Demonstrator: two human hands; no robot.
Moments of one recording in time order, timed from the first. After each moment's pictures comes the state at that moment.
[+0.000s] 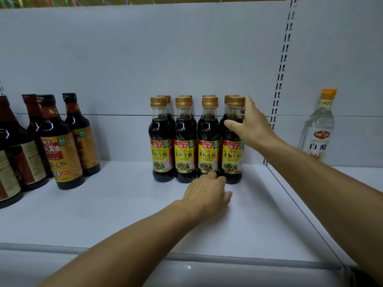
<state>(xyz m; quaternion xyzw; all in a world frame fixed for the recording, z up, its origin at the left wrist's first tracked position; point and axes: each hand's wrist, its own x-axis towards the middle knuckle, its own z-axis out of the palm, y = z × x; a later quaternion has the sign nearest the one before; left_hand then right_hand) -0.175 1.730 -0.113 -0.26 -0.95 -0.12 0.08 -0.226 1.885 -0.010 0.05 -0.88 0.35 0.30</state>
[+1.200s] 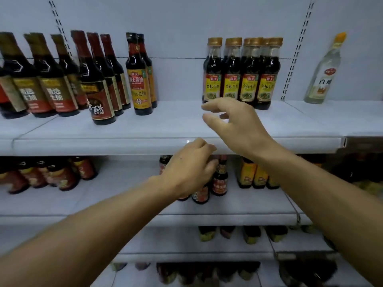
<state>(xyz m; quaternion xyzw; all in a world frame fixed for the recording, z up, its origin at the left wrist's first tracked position) 0.016 1.475 -0.157 -0.33 -0.91 -0.21 0.13 0.032 1.616 -0.091 0.16 -0.89 0.31 0.28</state>
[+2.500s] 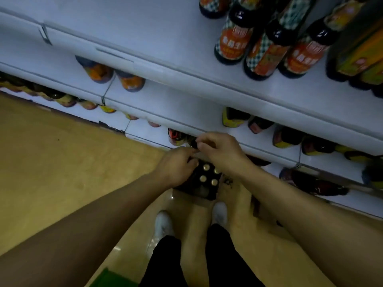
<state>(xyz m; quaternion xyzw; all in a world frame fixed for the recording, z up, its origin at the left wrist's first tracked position) 0.078 1.411 -0.539 -0.05 -0.90 -0.37 -0.22 0.041 1.561 -0.498 0.08 -0.90 0.38 -0.22</state>
